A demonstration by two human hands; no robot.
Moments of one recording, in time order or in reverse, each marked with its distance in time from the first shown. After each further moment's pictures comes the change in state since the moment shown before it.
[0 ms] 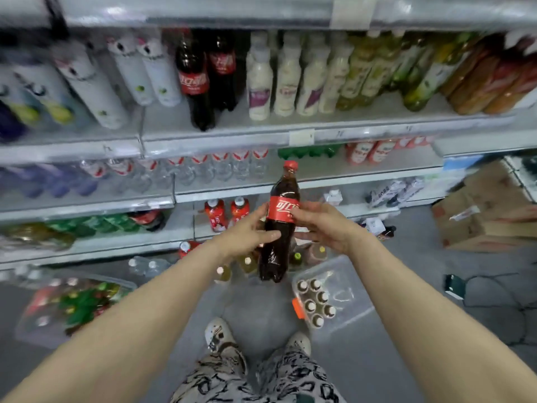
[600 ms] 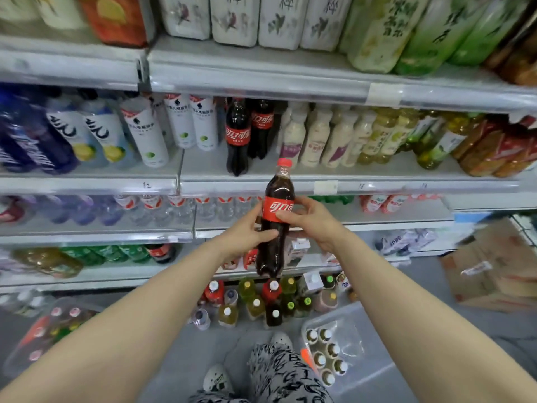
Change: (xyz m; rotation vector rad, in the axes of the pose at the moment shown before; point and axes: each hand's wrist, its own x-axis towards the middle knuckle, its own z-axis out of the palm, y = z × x) left_hand -0.006 0.044 -0.096 0.058 0.184 0.141; right_hand 0.045 -0.093 0.085 -0.154 0.033 -0.271
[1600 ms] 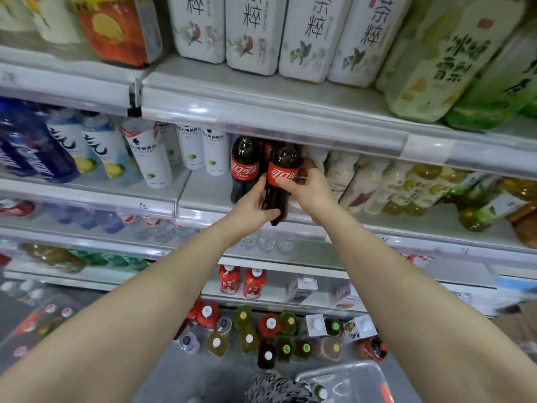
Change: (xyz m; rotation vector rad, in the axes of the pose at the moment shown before) left_hand 0.119 0.053 -0.046 -0.044 0.299 0.098; right_hand 0.153 -0.096 -0.018 -0.299 0.143 -0.337
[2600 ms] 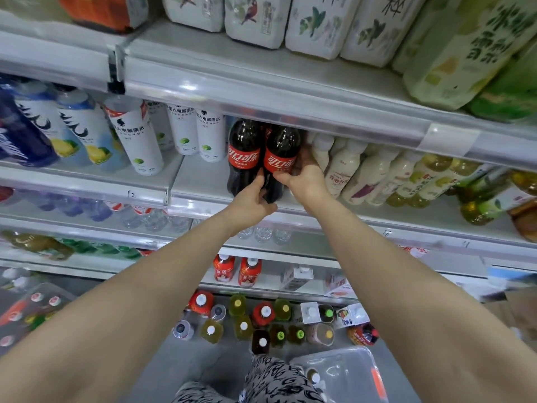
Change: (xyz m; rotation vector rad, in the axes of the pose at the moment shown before) left_hand 0.030 -0.029 -0.002 0.046 -0.052 -0.055; right_hand 0.033 0.032 0.025 -0.015 0.033 0.029
